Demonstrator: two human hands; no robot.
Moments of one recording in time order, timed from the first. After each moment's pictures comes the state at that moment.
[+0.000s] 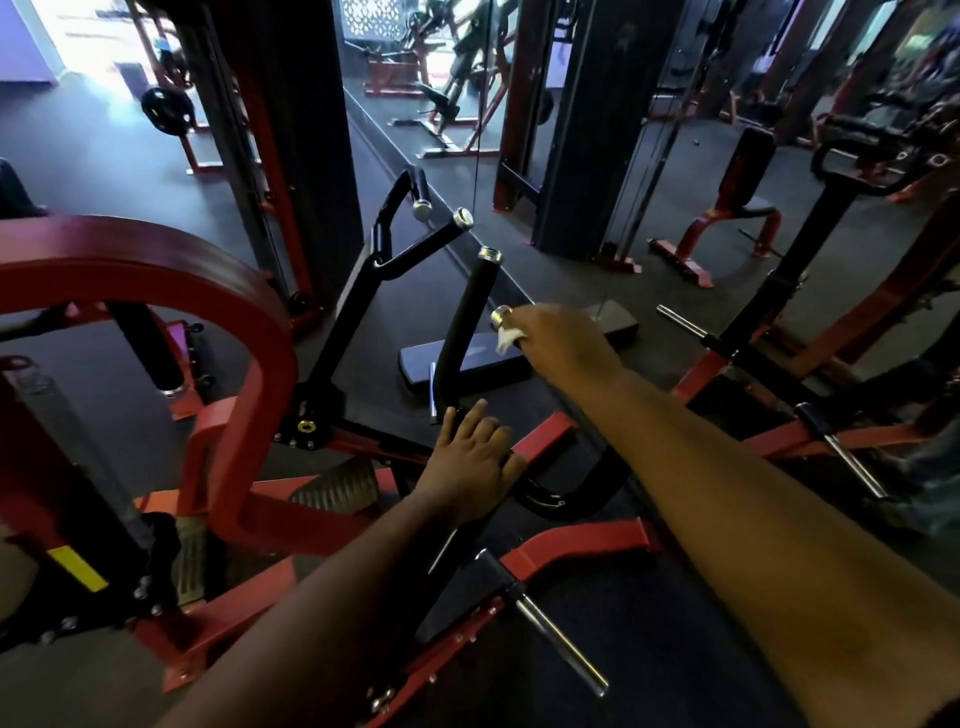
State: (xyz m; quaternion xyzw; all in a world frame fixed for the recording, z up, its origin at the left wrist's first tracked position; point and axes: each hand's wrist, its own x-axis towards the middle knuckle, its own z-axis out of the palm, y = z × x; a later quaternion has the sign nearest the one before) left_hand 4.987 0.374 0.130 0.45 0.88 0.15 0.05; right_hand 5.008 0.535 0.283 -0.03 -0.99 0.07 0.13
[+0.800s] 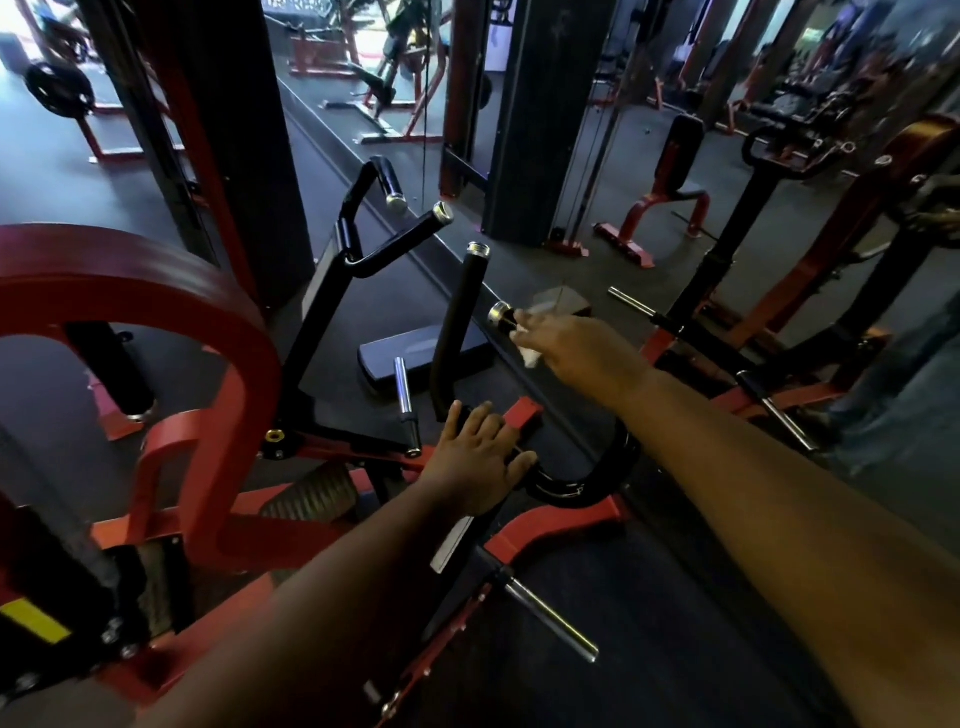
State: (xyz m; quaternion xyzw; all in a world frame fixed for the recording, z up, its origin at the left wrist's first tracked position) left_hand 4.968 0.367 0.137 0.52 0.84 0.10 0.09; right_hand 5.028 0.539 0.279 0.01 -1.00 0.00 0.08
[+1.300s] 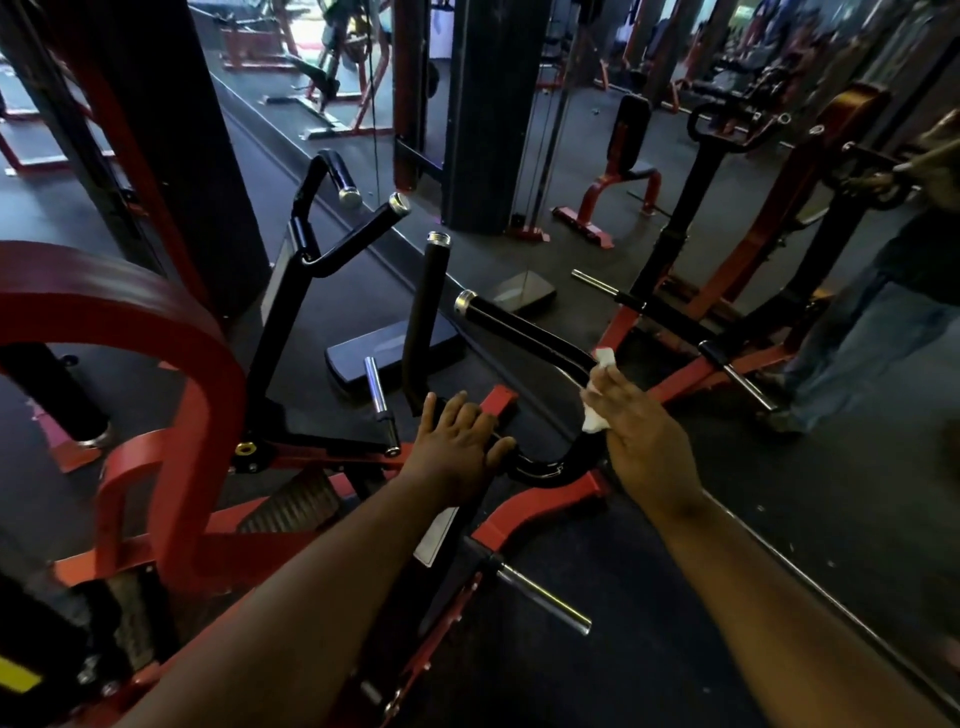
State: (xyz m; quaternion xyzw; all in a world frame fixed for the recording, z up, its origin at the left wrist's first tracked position) left_hand 4.965 0.366 0.133 0.54 0.83 0.10 0.08; right_hand 5.168 0.527 0.193 -0.12 -0.94 0.08 0.33
